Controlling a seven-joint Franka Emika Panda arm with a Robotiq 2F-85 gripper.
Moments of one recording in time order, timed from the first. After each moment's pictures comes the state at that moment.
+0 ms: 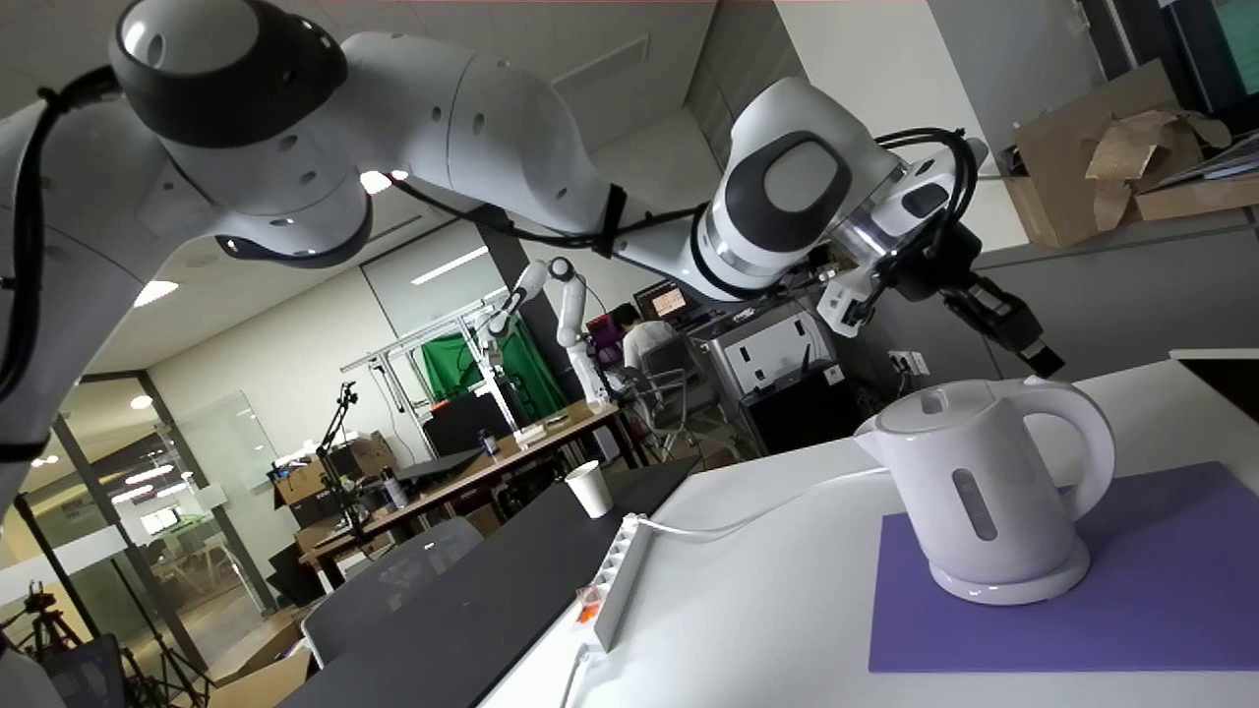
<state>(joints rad) -0.38 0.88 -0.39 -1.51 0.13 2.66 0.61</state>
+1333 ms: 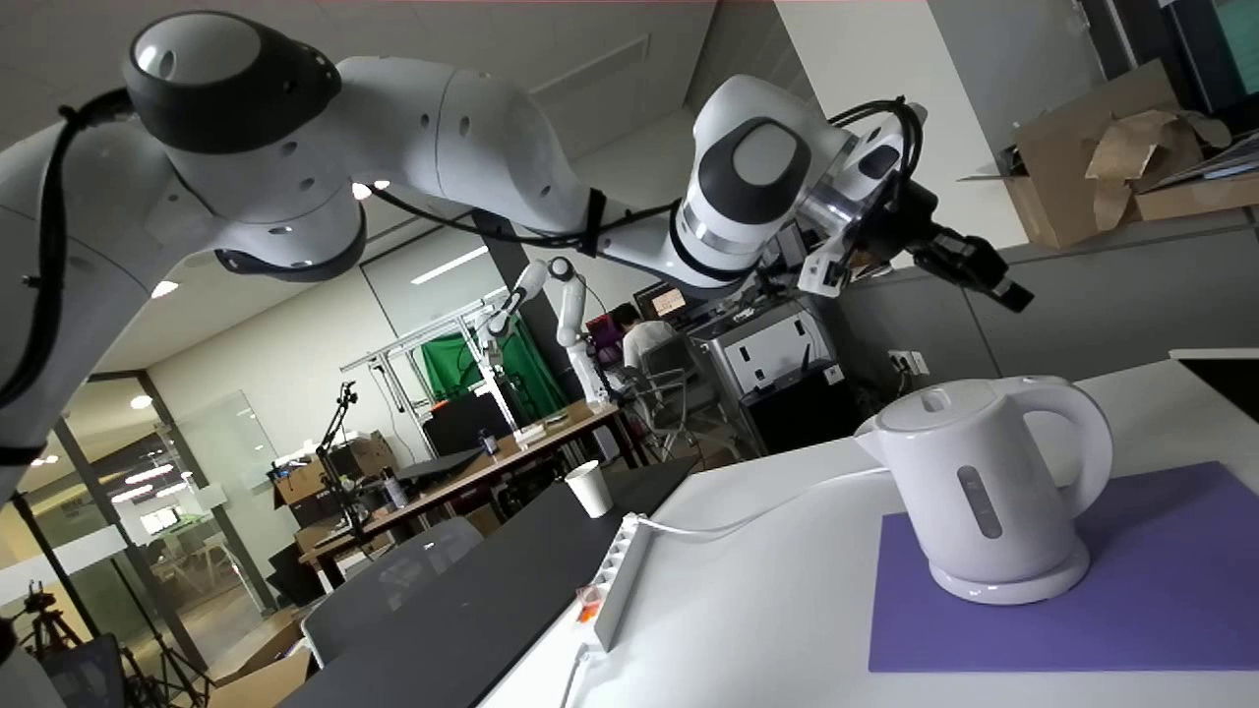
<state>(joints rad) -0.24 0.88 -0.53 -1.48 0.11 2.71 0.63</state>
